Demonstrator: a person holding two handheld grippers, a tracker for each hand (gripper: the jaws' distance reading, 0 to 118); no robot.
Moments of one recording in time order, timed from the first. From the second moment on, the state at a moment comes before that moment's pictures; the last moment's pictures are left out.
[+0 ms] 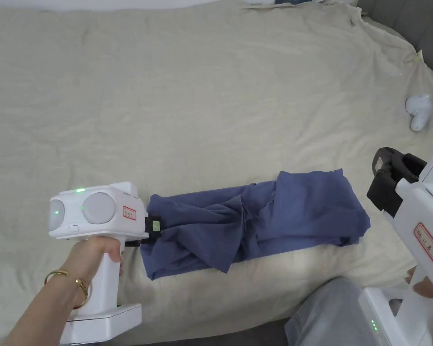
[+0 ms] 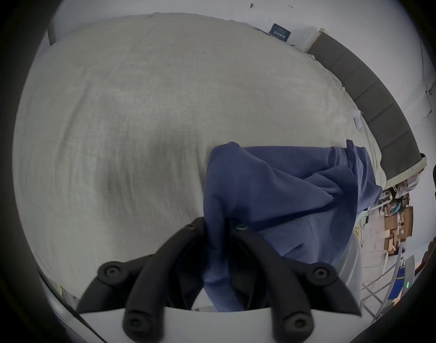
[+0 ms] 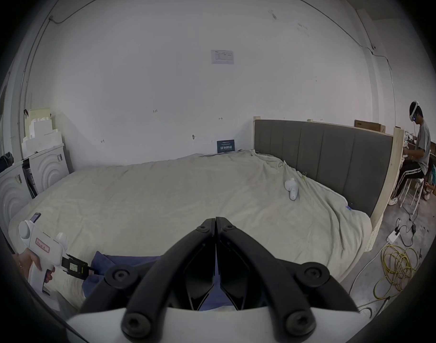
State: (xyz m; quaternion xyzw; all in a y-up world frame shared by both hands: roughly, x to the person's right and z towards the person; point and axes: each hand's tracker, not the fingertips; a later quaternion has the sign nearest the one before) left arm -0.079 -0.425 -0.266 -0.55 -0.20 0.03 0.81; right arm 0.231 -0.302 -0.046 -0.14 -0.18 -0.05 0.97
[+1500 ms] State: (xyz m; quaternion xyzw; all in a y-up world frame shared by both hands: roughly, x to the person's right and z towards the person) left arm -0.179 -0.298 -0.237 -0.45 -0.18 0.24 0.84; right arm 0.206 -0.290 -0.047 -0.12 -0.14 -0.05 0.98
